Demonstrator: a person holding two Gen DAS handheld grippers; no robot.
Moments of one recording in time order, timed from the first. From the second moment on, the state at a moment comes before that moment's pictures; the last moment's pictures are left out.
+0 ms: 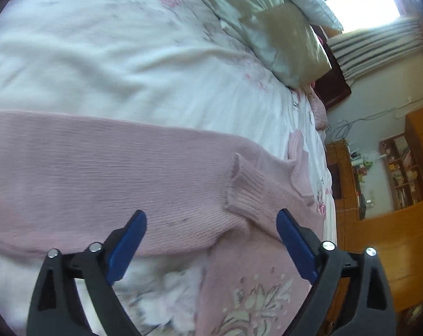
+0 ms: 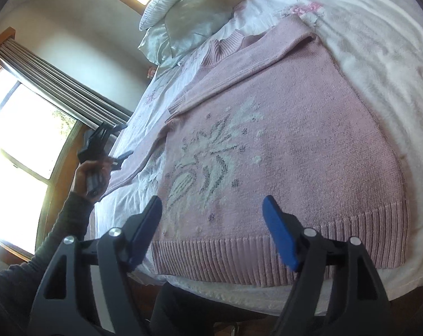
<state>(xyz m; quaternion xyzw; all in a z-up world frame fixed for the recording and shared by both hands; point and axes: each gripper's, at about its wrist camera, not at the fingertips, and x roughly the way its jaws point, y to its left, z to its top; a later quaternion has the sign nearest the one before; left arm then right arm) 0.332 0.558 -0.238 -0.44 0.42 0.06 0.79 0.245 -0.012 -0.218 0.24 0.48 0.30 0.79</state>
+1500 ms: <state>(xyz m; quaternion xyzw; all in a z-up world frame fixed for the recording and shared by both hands) 0.380 0.565 -0.104 -0.37 0.39 0.00 0.84 0.257 0.036 -0.199 0.23 0.49 0.33 0.77</state>
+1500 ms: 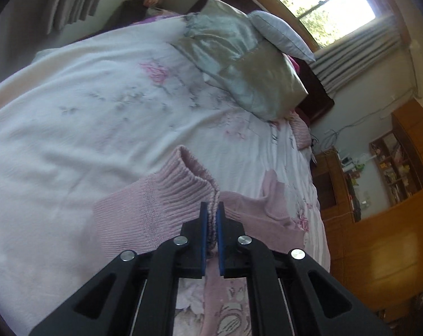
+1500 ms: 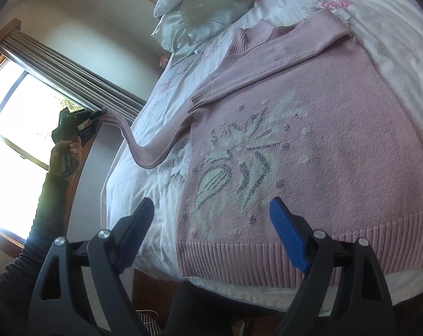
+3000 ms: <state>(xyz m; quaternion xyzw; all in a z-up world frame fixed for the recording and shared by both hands) 0.230 0.422 -0.312 -0.51 0.42 -0.08 0.75 0.611 0.174 -0.281 0.22 0.62 0.37 0.65</state>
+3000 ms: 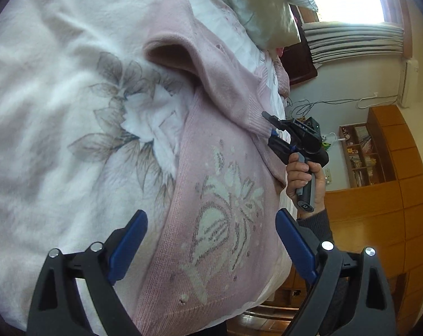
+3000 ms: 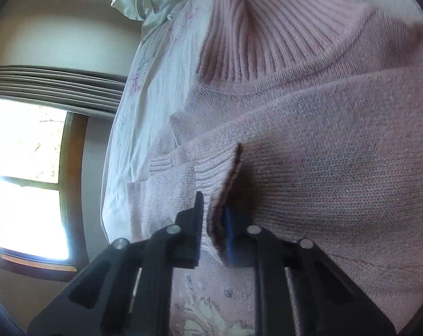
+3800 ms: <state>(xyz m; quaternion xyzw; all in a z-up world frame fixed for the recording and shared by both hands) 0.206 0.393 -0.287 -0.49 0.42 -0.08 0.76 0.633 -0.018 -0.144 0.21 0.51 0.28 0.78</state>
